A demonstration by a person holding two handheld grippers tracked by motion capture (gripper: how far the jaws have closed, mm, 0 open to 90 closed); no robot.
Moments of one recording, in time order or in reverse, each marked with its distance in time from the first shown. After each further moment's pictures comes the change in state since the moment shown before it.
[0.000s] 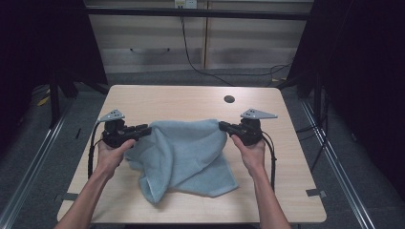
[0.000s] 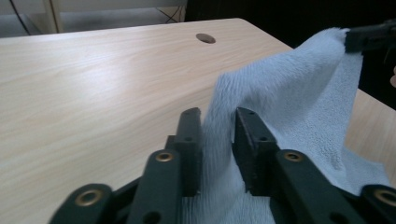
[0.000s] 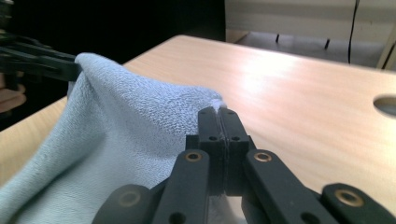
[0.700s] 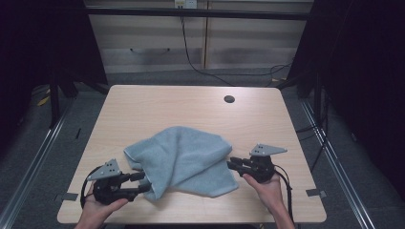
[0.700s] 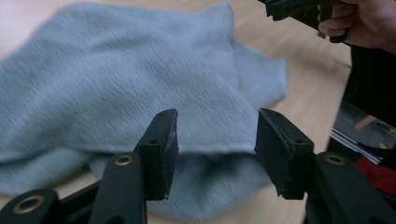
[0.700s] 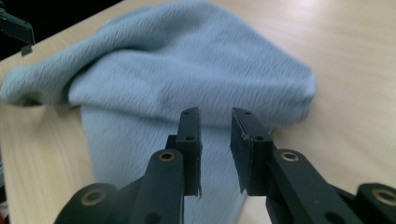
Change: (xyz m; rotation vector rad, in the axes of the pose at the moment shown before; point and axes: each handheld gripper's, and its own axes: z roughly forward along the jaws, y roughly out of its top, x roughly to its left) left arm -0.085 -0.088 -0.059 0.114 -0.142 0.103; right arm 0.024 -0.078 -0.056 0.168 0.072 -0.046
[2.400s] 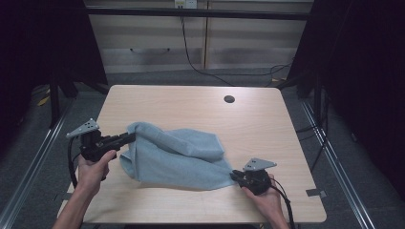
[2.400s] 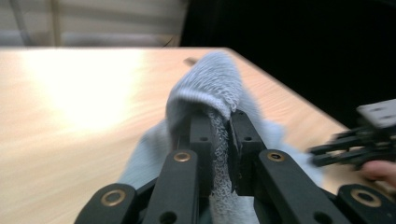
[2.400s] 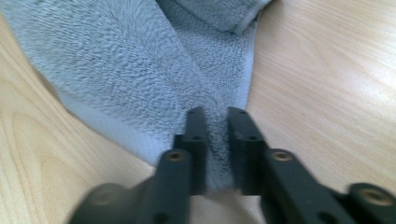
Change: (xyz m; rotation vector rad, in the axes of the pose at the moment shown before) left arm 0.080 0.062 -0.015 -0.242 0.134 -0.167; right arm 0.001 -0.043 0.018 0.143 -0.140 -0.087
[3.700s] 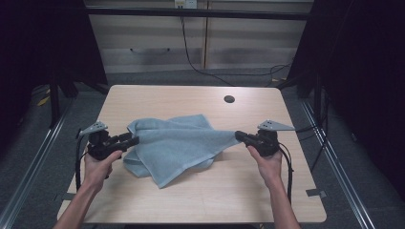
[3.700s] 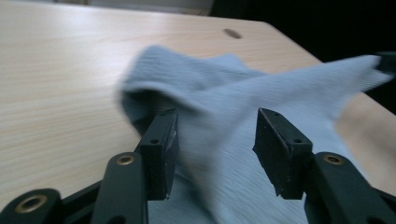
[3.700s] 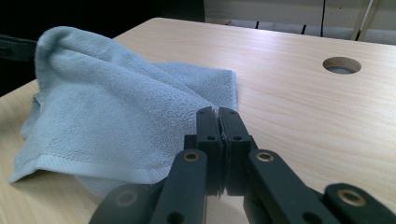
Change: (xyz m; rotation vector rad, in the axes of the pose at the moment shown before) left arm 0.013 -0.021 0.015 0.074 0.043 0.018; right arm -0.059 0.082 -0.018 -0.282 0.007 0.168
